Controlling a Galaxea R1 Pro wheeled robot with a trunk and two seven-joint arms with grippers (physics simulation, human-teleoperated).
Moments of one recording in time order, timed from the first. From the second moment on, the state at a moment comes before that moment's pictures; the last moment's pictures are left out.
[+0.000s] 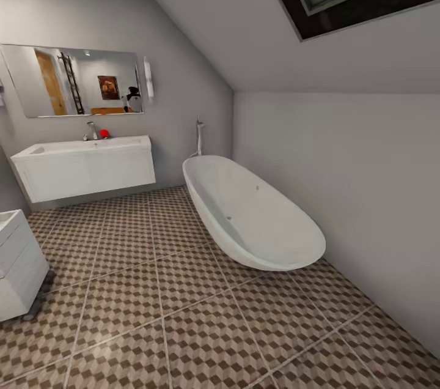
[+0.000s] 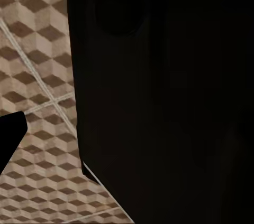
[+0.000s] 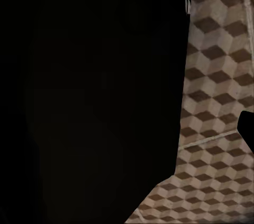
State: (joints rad) left arm 0.00 0.00 0.00 0.00 0.00 0.00 0.00; right arm 0.00 0.00 0.00 0.00 0.00 0.00 0.00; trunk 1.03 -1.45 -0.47
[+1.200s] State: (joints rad) left arm 0.00 0.02 0.00 -0.01 0.00 -0.05 -0.01; right arm 0.00 0.03 0.00 -0.06 0.00 -0.01 0.00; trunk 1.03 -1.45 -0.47
